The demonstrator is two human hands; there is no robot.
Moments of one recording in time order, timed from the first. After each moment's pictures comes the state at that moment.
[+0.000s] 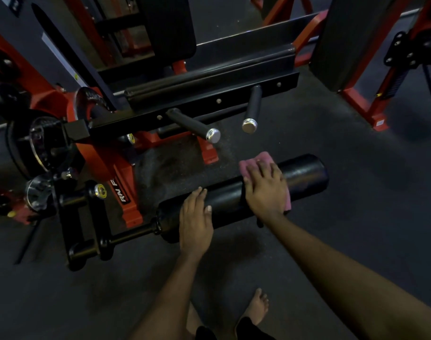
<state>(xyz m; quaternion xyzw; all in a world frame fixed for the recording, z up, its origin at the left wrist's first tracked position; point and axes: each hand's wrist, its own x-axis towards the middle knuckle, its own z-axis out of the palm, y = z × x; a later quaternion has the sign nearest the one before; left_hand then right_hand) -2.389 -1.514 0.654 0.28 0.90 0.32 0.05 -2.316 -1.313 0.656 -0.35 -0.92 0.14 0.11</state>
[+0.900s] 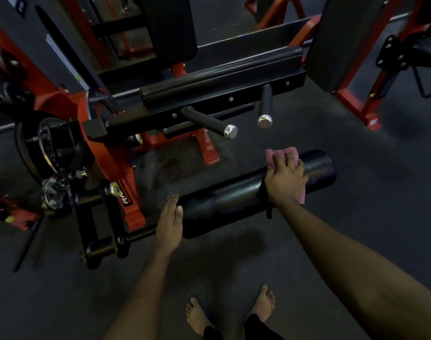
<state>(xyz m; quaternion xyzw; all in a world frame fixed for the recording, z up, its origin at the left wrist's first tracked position) -2.461 -1.614 0.636 0.19 0.88 0.40 0.19 -2.333 -1.313 0.670 -0.49 -0.85 0.15 0.08</state>
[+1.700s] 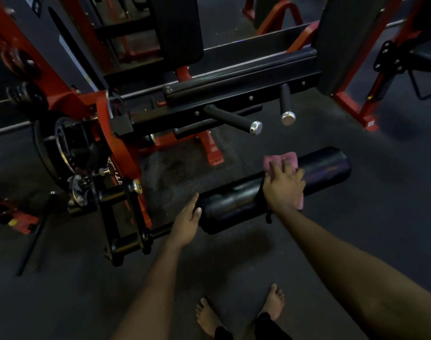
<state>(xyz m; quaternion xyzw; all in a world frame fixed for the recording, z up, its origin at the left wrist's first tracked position) -2.492 -1.646 0.641 0.24 0.82 0.40 0.33 -2.356 -1.394 0.677 -0.49 -0.86 0.12 0.08</state>
